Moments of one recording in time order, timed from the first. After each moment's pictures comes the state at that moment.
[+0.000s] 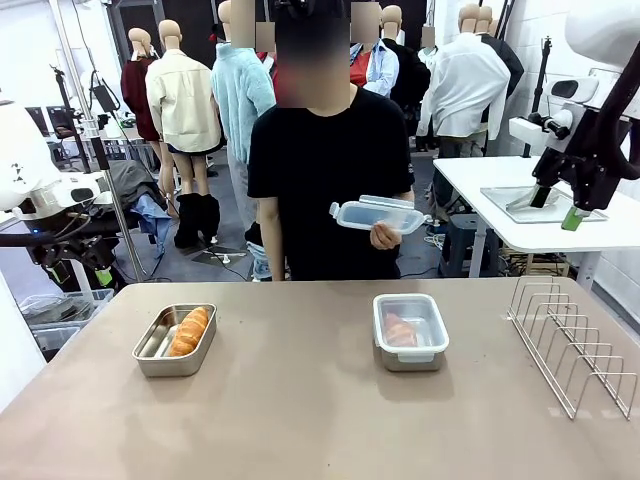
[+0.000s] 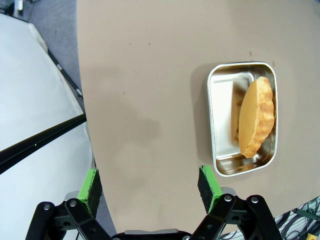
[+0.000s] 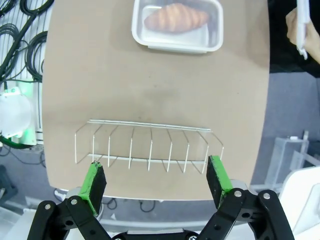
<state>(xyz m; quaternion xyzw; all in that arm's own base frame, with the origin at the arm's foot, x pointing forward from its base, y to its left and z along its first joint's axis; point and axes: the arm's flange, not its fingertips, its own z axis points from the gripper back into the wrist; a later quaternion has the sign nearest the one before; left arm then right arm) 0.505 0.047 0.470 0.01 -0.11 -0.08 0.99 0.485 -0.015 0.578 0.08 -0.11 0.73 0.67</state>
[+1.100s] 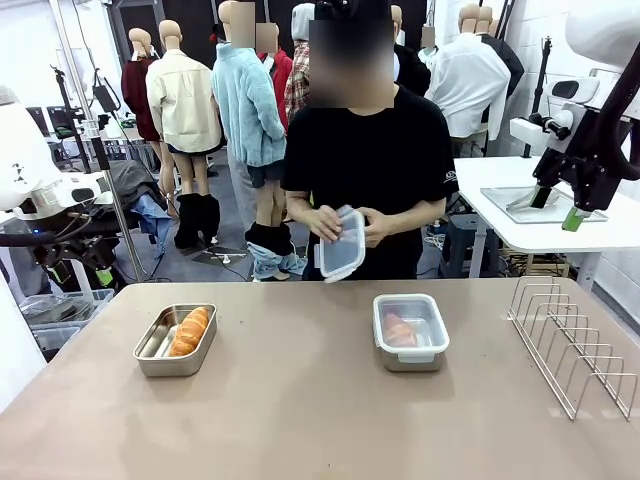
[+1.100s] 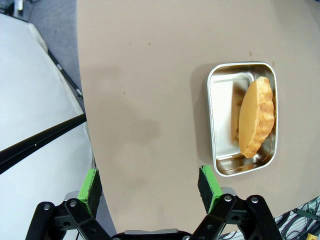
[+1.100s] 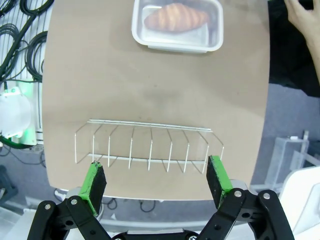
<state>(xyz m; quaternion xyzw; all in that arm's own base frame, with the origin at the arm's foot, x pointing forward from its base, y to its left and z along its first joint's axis) 0.505 0.047 0.470 0.01 -0.11 -0.08 0.99 0.485 -0.016 0.578 0.08 -0.11 0.73 0.67</state>
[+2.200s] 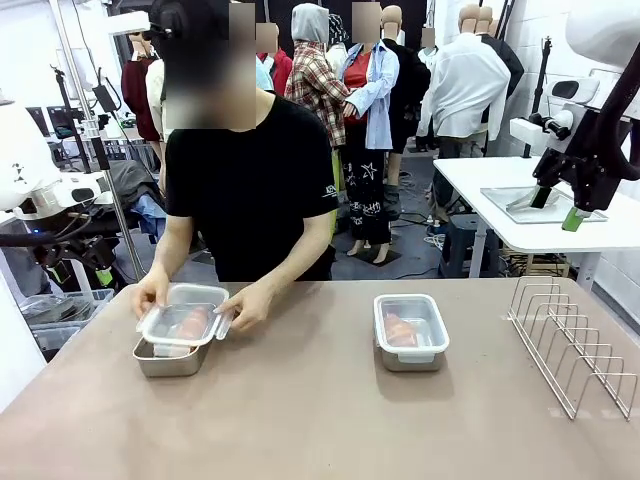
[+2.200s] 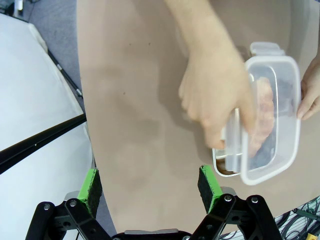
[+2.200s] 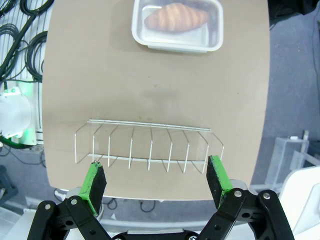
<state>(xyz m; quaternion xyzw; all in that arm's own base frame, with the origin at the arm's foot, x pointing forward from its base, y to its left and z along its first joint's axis) 0.505 0.047 0.470 0.01 -0.11 -0.08 0.99 0.485 -0.016 0.578 0.08 -0.11 0.73 0.67</state>
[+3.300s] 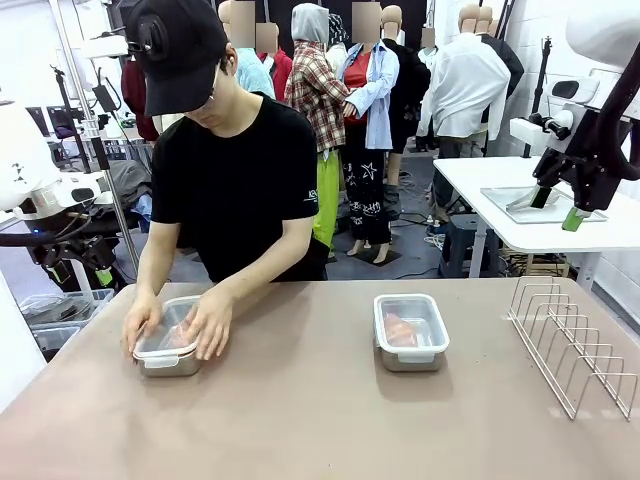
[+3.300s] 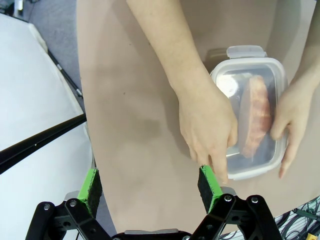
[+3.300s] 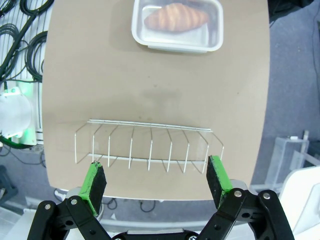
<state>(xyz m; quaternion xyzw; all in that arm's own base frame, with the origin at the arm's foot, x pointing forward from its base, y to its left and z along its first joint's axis) 0.505 0.047 0.470 0.01 -0.11 -0.08 0.99 0.485 -0.016 0.578 0.08 -0.11 0.73 0.67</state>
